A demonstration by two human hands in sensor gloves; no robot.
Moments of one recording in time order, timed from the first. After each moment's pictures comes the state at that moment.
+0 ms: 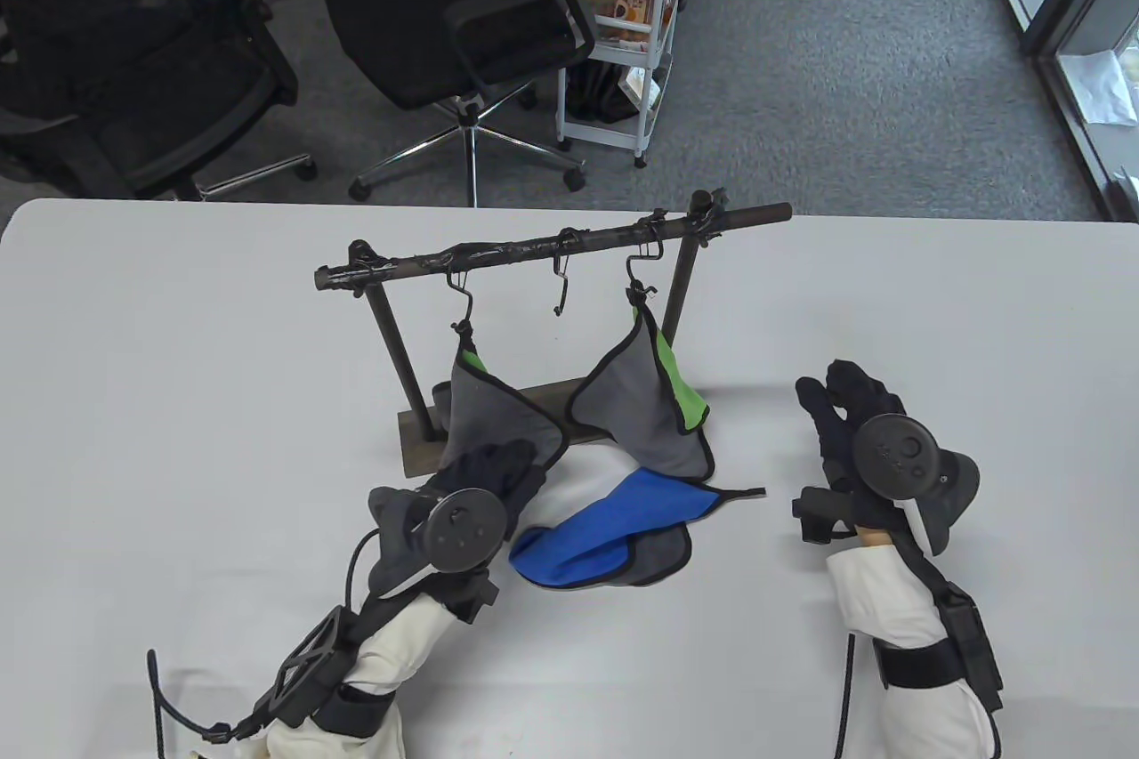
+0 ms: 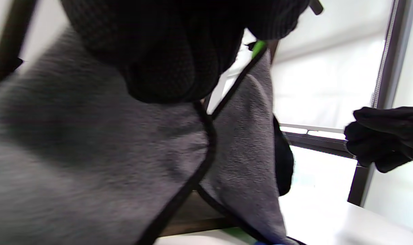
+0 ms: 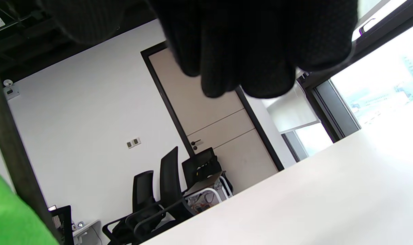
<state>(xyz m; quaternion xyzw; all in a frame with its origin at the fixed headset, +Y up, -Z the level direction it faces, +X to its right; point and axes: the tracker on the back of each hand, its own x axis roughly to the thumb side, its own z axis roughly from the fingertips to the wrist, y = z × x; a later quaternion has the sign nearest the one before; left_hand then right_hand) -0.126 -0.668 -0.250 0.12 -0.22 0.16 0.96 0.262 -0.684 -0.283 -0.09 -0.24 0.94 0.24</state>
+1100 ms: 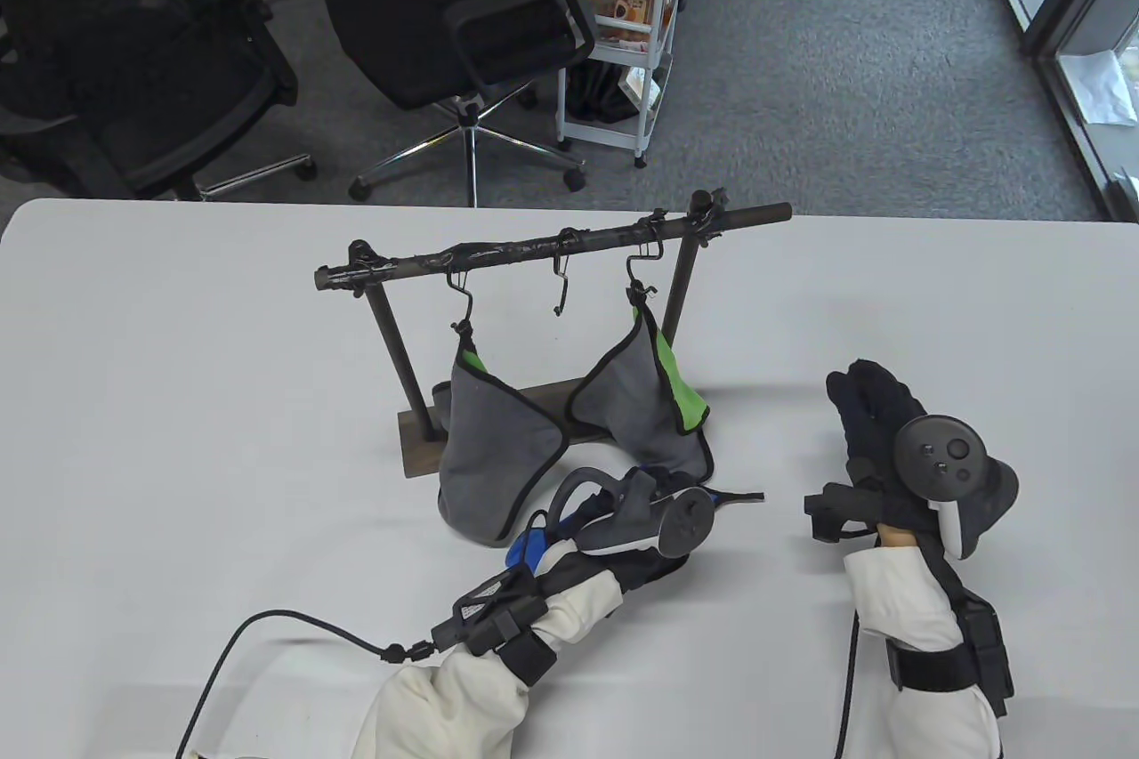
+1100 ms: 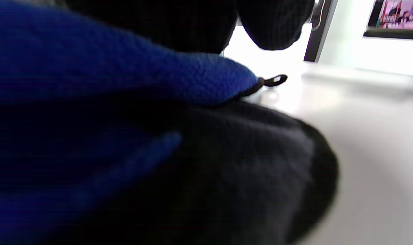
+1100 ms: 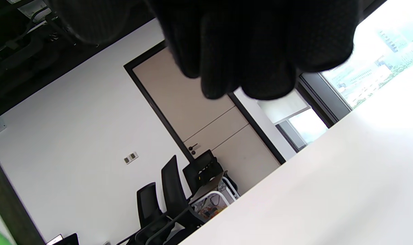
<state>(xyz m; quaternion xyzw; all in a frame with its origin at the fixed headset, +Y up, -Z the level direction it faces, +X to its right) 0.033 -0.764 -0.278 -0.09 -0.32 0.00 0.94 0.286 -0.684 -0.281 -0.11 -0.23 0.91 0.31</state>
